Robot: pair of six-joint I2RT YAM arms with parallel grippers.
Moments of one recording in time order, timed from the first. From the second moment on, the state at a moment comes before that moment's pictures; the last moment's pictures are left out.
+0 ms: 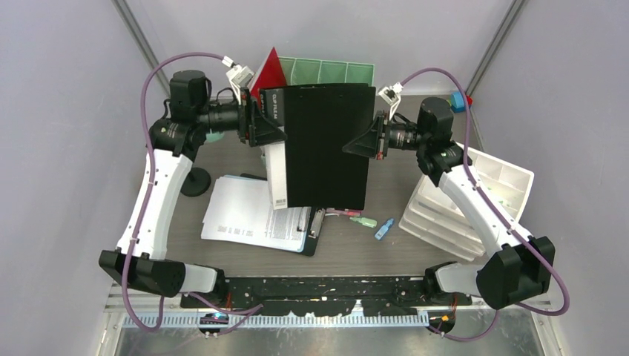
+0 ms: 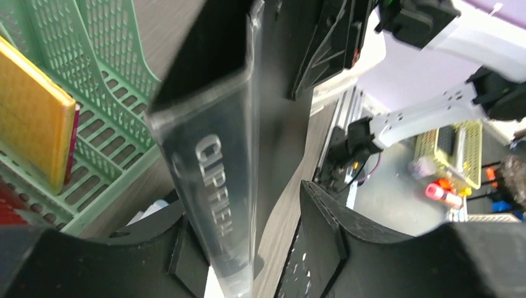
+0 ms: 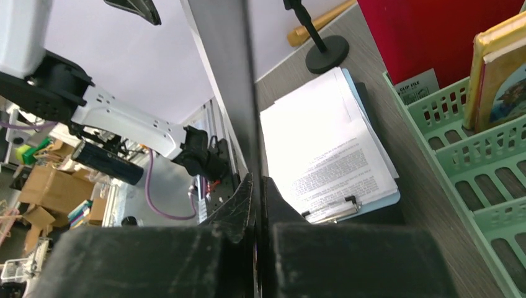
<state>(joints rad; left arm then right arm) -0.20 1.34 1.61 -0.64 1.03 -0.15 0.28 1.28 1.13 0.04 -1.05 0.48</state>
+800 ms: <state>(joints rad) -0.23 1.36 1.57 -0.73 0.93 -0.06 0.26 1.27 1.22 -0.18 -0.93 0.36</state>
